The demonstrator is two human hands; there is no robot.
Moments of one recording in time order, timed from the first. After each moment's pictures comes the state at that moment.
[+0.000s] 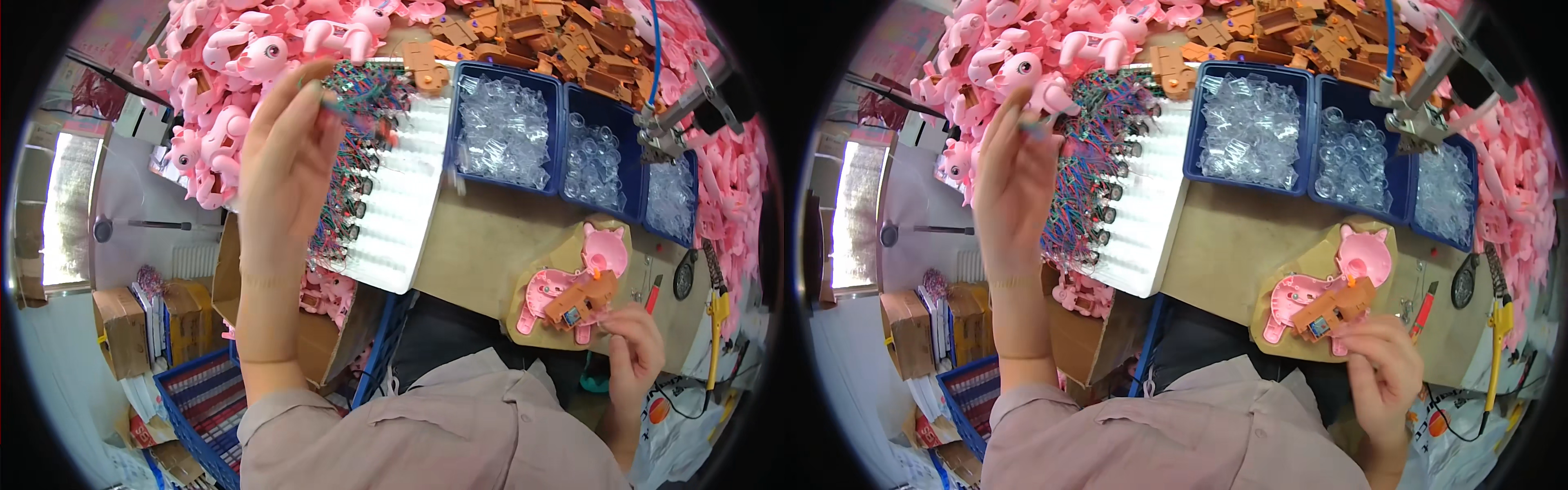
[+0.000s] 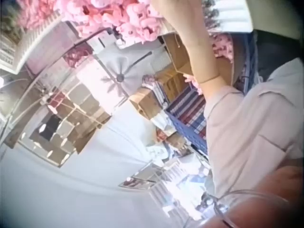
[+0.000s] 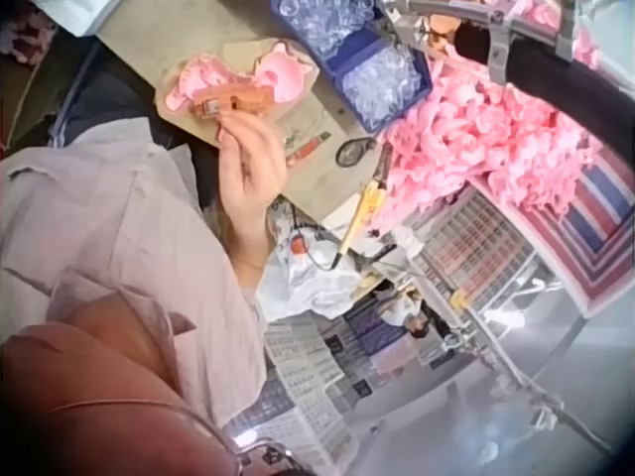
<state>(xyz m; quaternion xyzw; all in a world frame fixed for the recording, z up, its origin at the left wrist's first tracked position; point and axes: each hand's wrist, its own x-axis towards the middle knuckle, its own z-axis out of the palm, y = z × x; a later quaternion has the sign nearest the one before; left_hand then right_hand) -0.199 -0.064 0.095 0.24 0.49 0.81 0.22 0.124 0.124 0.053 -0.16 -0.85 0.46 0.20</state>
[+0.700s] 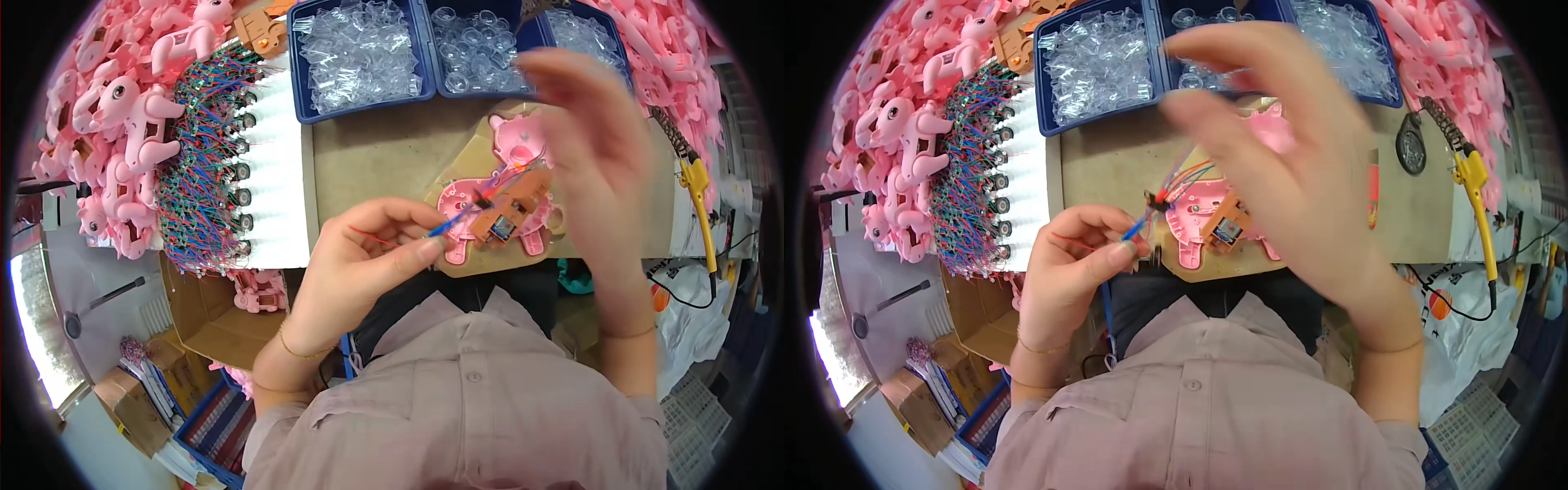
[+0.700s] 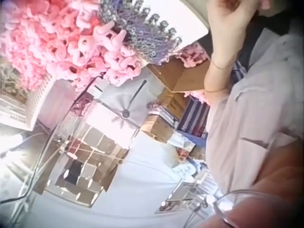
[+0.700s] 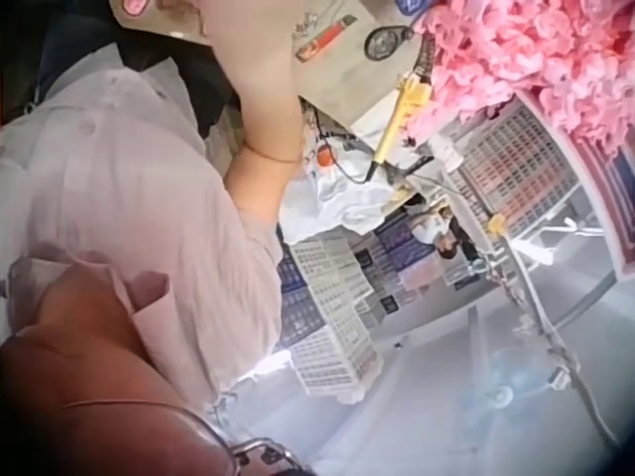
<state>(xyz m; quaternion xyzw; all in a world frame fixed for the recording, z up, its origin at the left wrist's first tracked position) -0.066 -0.042 0.034 0.19 0.50 0.61 0.58 0.049 0.147 0.061 -0.13 -0.83 0.40 0.37</state>
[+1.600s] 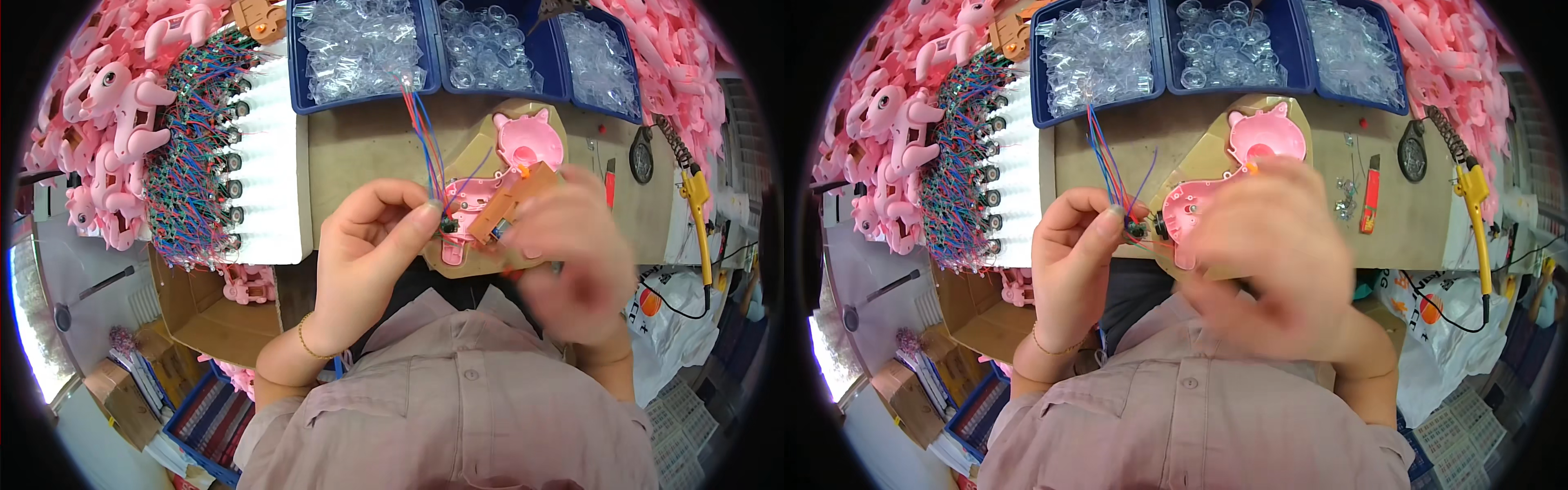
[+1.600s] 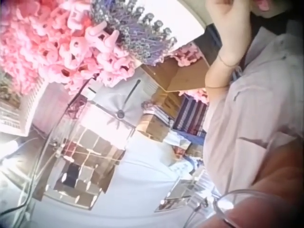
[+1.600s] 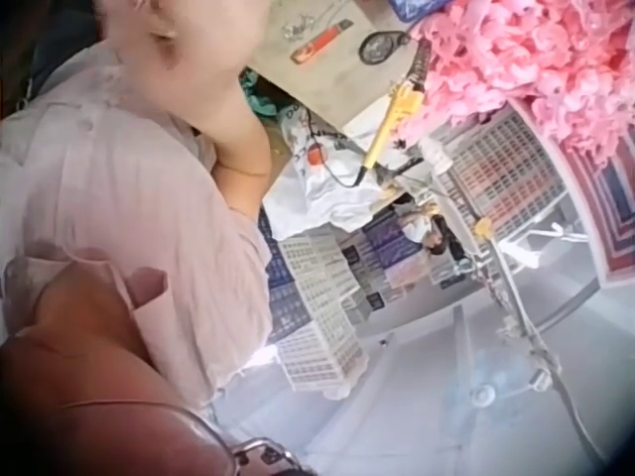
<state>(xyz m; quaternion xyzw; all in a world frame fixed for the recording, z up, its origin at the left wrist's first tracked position) -0.049 -0.028 0.023 0.17 0.53 0.69 0.46 0.088 0.121 0.050 -0.05 -0.89 0.36 0.28</state>
